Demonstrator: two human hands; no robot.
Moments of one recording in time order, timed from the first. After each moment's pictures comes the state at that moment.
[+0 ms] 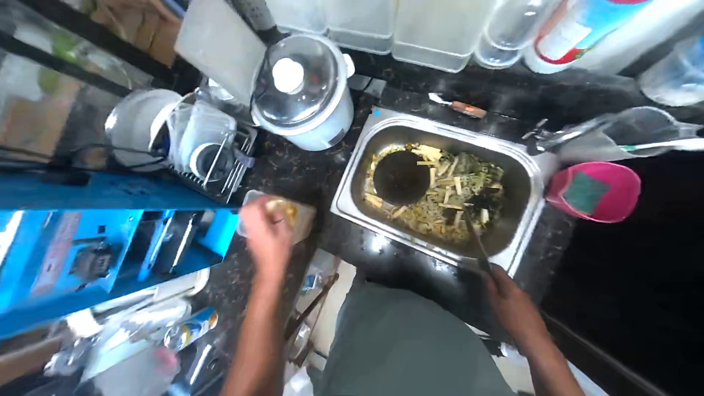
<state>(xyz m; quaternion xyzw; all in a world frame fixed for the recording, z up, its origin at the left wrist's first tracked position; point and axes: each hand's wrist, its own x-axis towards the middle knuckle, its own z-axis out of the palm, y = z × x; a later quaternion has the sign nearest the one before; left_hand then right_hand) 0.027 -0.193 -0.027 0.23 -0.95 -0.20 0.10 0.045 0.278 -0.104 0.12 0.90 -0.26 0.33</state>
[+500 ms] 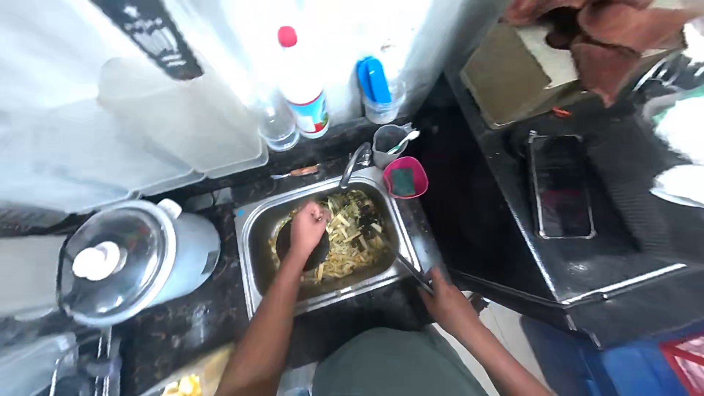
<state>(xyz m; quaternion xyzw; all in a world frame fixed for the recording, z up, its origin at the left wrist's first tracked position) -0.207 0.093 -0.106 -0.12 -0.91 -0.36 -0.19 0.069 0.318 -0.066 0.33 0.83 -0.30 0.32</state>
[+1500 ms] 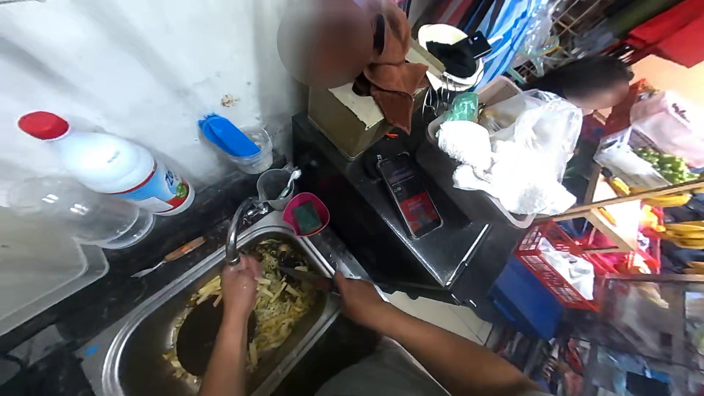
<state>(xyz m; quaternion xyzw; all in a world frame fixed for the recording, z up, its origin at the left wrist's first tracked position) -0.210 0.176 -0.151 -0.07 -0.65 -0.72 -0.24 -0.005 0.330 -0.058 0.32 0.82 -0.29 0.37</state>
